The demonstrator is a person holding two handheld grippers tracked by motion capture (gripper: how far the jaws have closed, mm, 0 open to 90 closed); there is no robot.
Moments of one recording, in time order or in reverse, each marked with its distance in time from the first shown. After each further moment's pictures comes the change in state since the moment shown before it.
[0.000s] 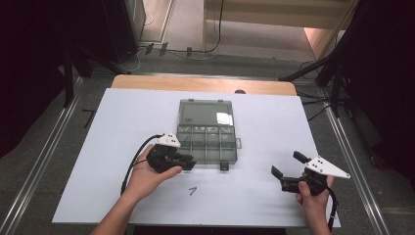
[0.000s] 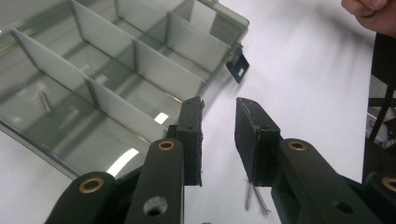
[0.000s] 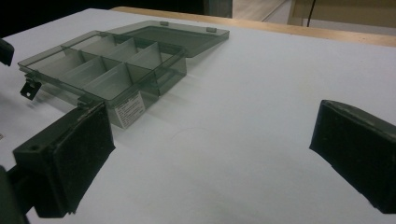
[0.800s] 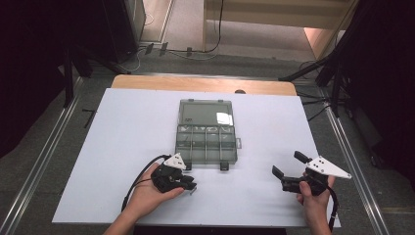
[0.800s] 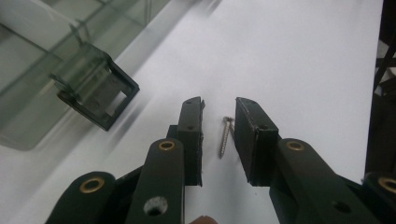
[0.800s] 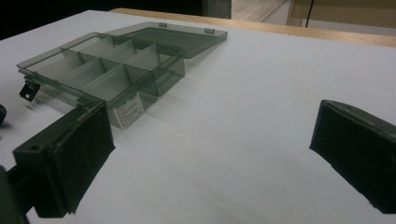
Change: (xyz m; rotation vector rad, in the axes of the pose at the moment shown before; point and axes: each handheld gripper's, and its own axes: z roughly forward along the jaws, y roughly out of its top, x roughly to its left) left arm -0.020 -0.039 0.027 0.134 -0.028 0.033; right arm -0.002 0.000 -0.001 -0.005 -0.004 0.004
